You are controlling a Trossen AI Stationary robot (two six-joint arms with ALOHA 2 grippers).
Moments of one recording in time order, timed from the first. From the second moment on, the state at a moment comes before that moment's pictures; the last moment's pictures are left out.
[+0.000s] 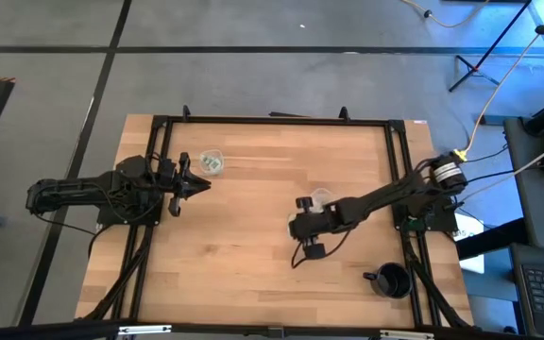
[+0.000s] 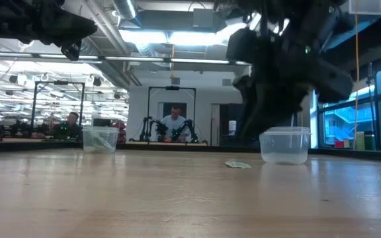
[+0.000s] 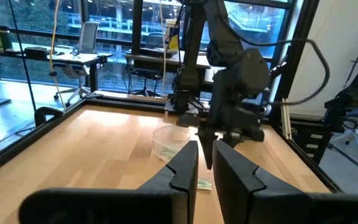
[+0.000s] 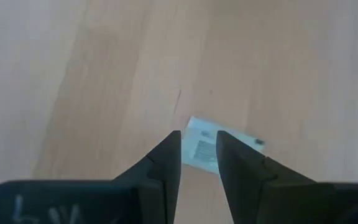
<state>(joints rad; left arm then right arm) 0.15 0.27 0.22 0.05 0.15 -0.14 0.27 1.74 0.98 -0.25 0.19 -0.04</state>
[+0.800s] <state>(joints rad) 0.15 0.27 0.22 0.05 0.15 -0.14 0.27 1.79 0.98 -0.23 0.19 -0.03</state>
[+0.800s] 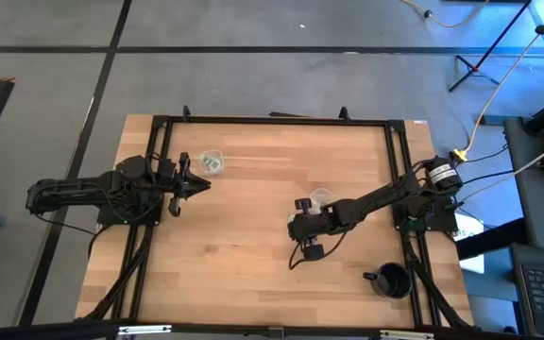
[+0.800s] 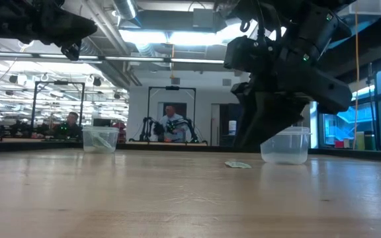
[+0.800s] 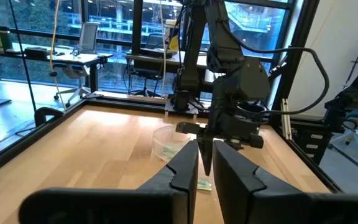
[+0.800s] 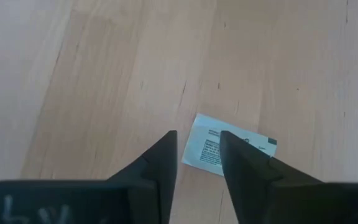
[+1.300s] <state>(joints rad) 0.15 0.27 0.22 0.05 0.15 -0.14 0.27 1.79 0.98 -0.23 0.19 0.02</state>
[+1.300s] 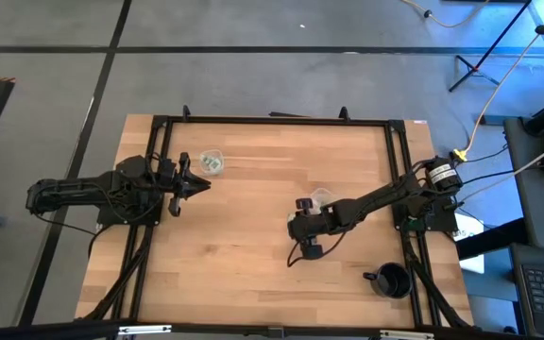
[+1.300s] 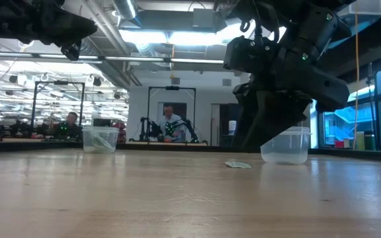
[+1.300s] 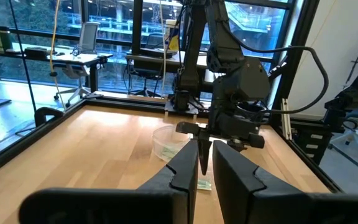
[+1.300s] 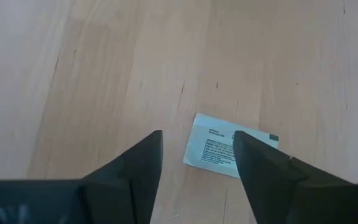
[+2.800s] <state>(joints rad) 0.15 0.27 0.22 0.05 0.15 -0.14 0.18 1.87 0.99 -0.24 0.08 0.18</state>
